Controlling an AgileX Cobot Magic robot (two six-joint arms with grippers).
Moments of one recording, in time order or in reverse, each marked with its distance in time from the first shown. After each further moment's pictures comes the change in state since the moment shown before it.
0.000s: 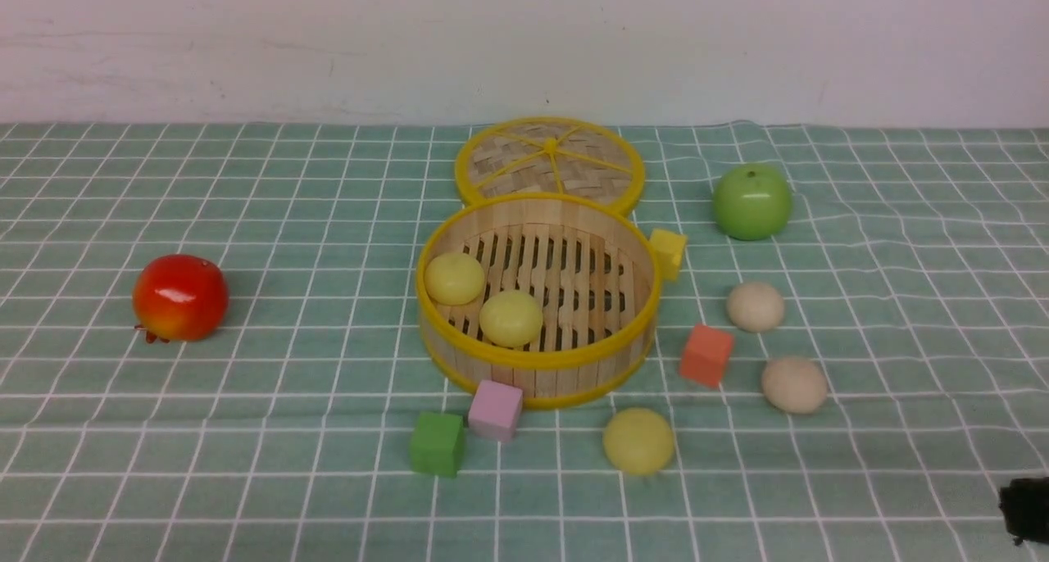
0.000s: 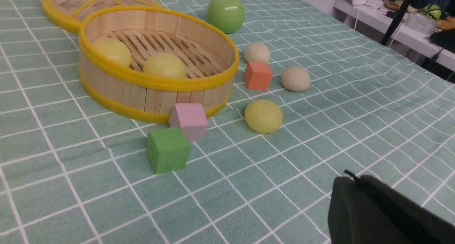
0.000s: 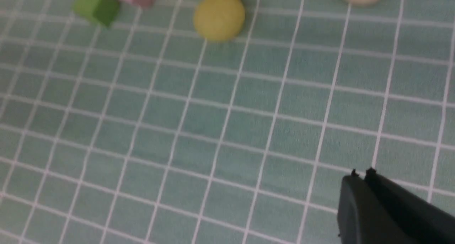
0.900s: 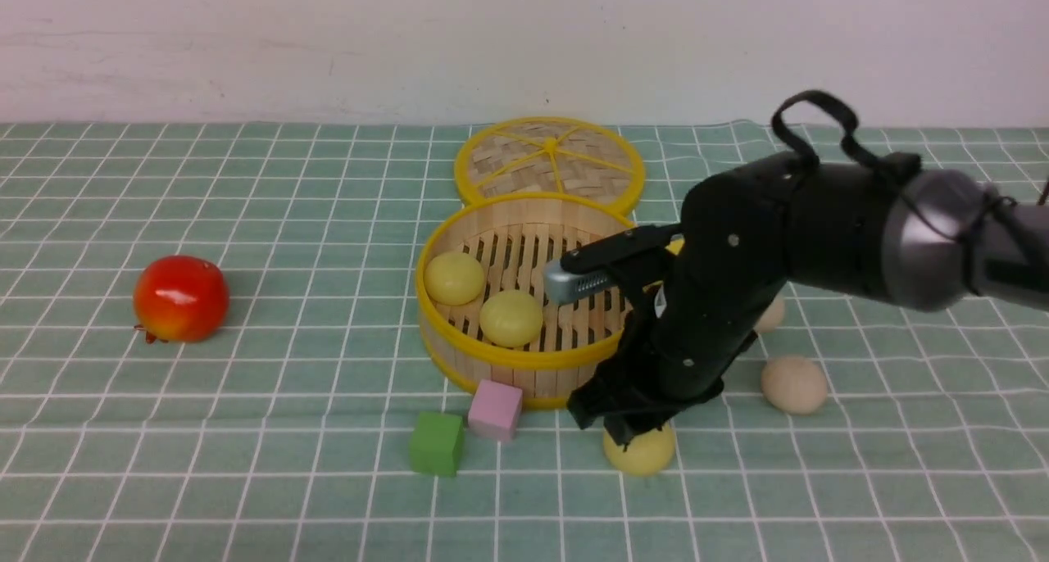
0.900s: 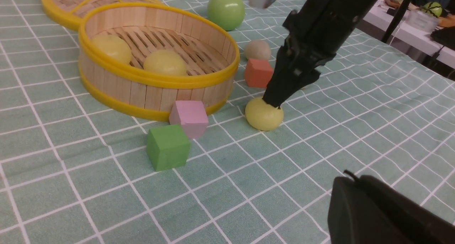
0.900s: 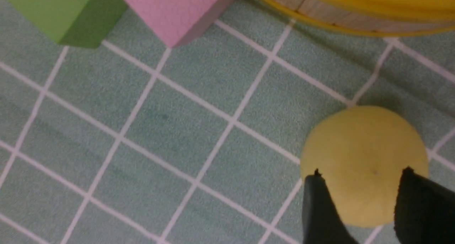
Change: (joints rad) right arm 0.429 1.010 -0.601 -0.230 -0.179 0.152; left arm 0.000 0.000 0.000 0.000 0.006 0.000
